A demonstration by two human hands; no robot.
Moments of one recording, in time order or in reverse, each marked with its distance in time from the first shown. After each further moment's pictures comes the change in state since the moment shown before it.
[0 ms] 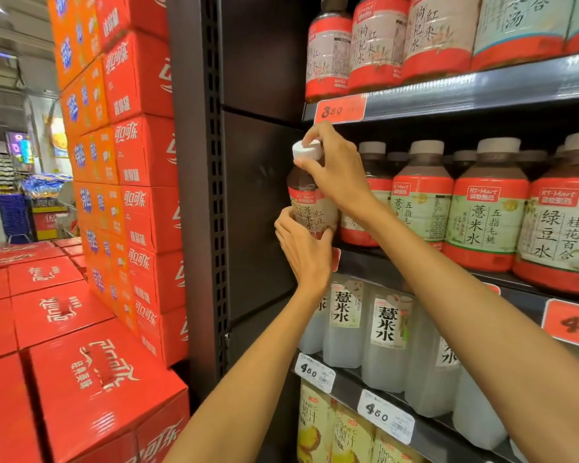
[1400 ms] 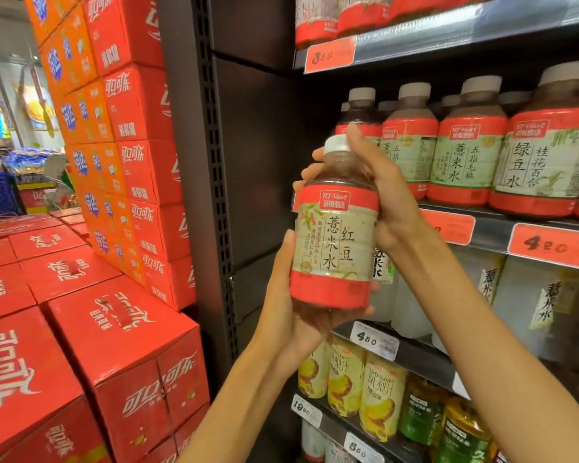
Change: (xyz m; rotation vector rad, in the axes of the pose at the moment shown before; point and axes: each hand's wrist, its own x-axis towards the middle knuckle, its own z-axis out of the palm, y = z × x) left_hand -0.122 0.021 -0.140 -1.049 -0.842 -0.691; right_hand -0.119 -0.049 -0.051 1.296 -0.261 0.597
